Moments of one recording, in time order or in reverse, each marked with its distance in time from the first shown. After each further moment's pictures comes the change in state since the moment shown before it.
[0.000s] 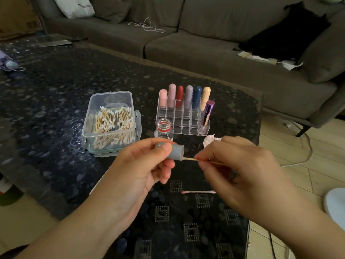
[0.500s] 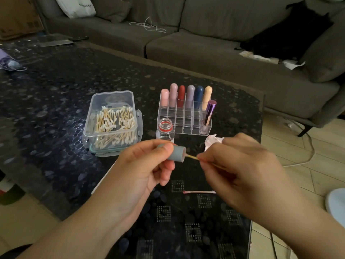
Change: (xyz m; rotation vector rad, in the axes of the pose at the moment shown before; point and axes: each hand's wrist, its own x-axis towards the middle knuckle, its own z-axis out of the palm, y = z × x) left_hand -0.001 -0.001 -0.002 0.003 -0.010 -0.010; right_hand 0.000 0.002 0.002 -0.107 -0.005 -0.080
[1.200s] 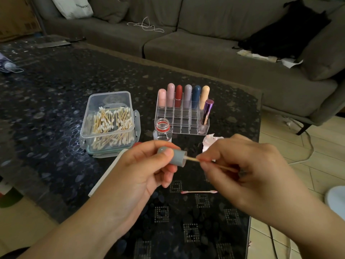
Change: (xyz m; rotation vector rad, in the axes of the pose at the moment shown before) left_hand 0.000 -0.004 -0.001 0.006 -0.090 0.016; right_hand -0.002 0.003 -0.008 0.237 -0.019 0.052
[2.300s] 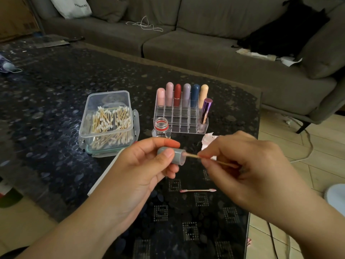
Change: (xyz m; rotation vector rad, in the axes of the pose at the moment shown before) left_hand 0.000 0.000 0.000 0.023 -0.010 0.021; right_hand -0.001 0.001 -0.002 -0.054 -0.004 0.021
